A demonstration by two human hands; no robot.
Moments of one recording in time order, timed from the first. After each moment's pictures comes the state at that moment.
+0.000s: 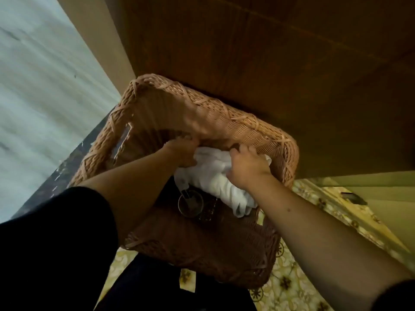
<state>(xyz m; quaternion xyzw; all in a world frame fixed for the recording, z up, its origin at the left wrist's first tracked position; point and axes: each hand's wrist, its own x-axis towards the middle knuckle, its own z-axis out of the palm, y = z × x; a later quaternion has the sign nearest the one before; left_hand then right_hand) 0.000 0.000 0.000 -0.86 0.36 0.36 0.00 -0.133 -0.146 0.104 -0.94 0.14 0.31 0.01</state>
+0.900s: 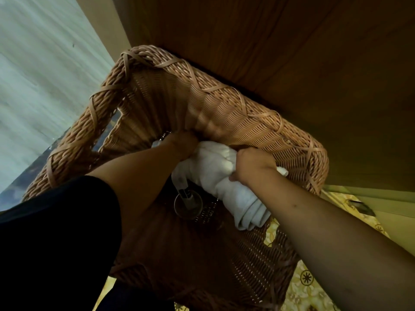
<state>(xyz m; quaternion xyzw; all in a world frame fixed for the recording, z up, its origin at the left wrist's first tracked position) 0.015 -0.010 -0.051 -0.85 0.41 0.32 0.11 -0.094 -0.158 0.050 -0.90 0.18 0.41 -0.03</state>
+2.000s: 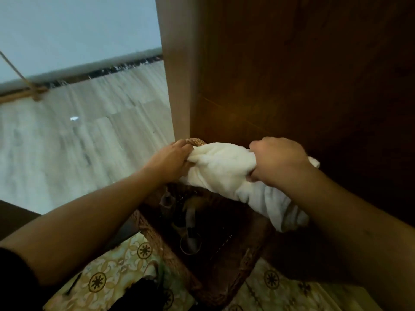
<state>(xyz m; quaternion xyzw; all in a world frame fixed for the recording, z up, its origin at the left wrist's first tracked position) -0.053 0.079 0.248 -0.96 0.25 0.00 -0.14 -0.114 -0.168 0.372 -0.99 -0.06 0.12 -0.09</state>
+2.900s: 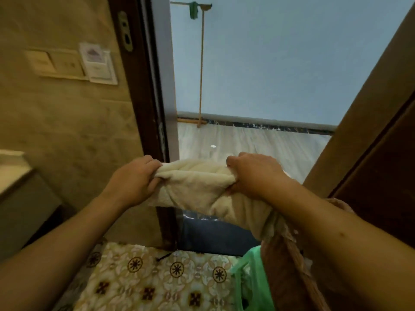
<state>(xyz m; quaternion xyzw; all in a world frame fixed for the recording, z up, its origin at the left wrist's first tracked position) -0.481 0.472 0.372 -0.97 -0.11 -0.21 -0.03 -0.297 0.223 0.441 -0.85 -0.52 -0.04 -0.01</state>
